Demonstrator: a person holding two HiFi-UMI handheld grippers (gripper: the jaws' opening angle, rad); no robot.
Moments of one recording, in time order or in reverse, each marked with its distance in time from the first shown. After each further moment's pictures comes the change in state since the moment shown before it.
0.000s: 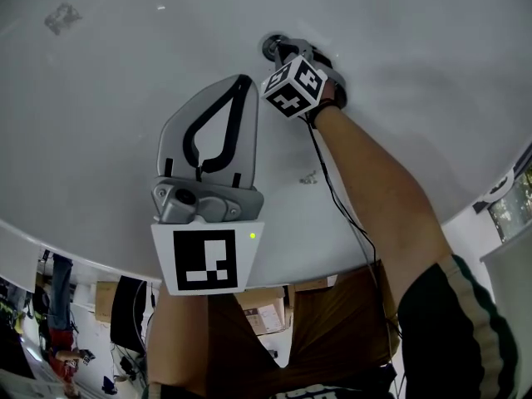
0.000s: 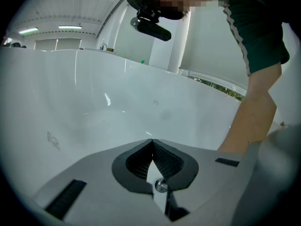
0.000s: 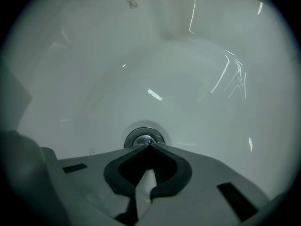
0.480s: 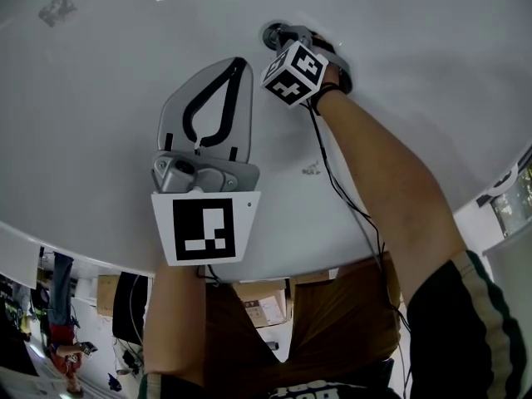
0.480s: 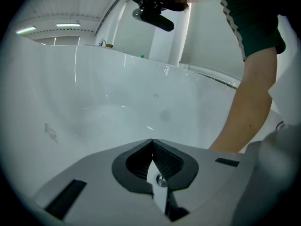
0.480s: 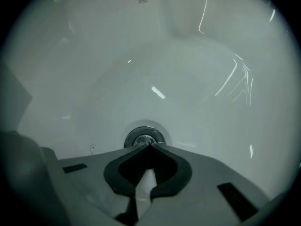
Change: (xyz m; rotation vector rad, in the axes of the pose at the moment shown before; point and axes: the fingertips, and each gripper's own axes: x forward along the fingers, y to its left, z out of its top) left arm 0.011 0.004 -0.029 0.002 0.051 -0.002; right arm 0.003 0.002 0.000 -0.082 0.036 0.014
